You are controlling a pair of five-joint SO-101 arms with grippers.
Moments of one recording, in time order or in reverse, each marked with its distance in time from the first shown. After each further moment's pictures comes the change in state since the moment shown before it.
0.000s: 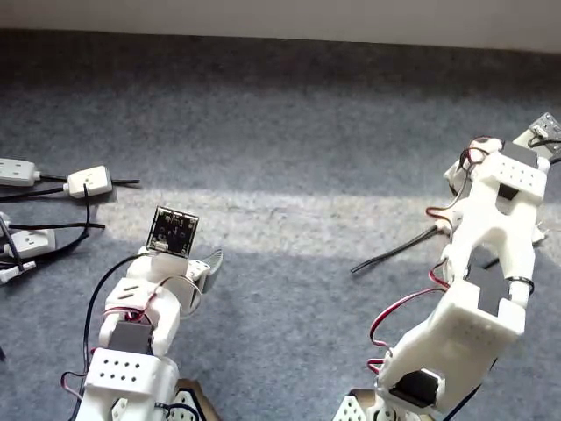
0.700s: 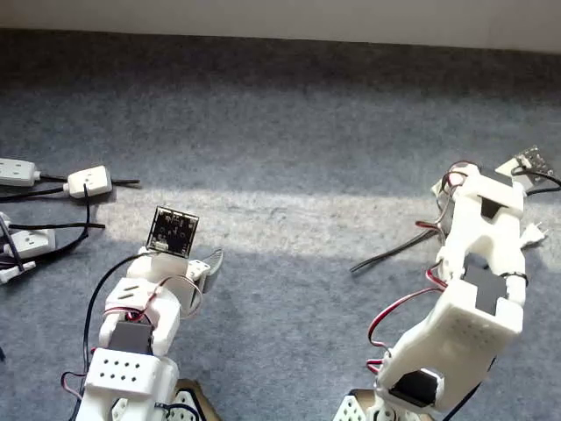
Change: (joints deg) left arm 0.0 0.0 0.0 0.0 0.0; right arm -1.1 0.0 13.0 -13.3 -9.6
